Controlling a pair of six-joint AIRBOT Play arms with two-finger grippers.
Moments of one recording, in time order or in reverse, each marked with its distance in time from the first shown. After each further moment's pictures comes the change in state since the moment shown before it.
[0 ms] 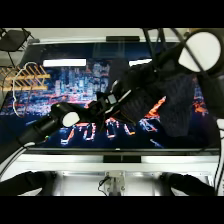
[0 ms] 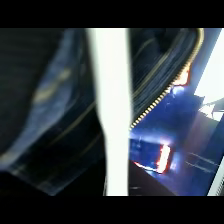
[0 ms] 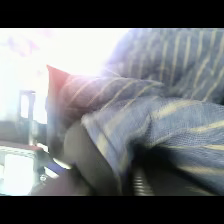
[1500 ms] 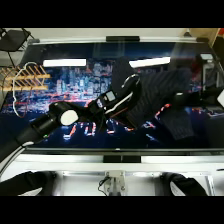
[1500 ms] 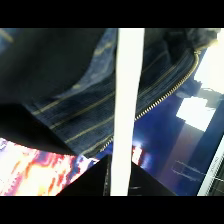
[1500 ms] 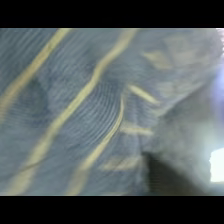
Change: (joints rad) left arm 0.022 0.005 0.006 -0.034 -0.016 -0.035; right arm -0.441 0.384 -0.640 -0.238 -0.185 -0.001
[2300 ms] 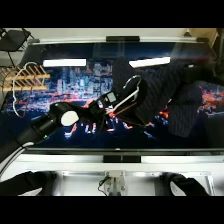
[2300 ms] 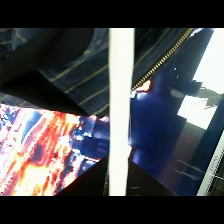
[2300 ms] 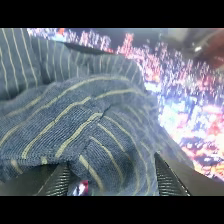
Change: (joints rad) left arm -0.011 0.001 0.000 0.002 0.003 0.024; right arm -0.004 -0.087 0.219 -0.054 -0.178 -0.161
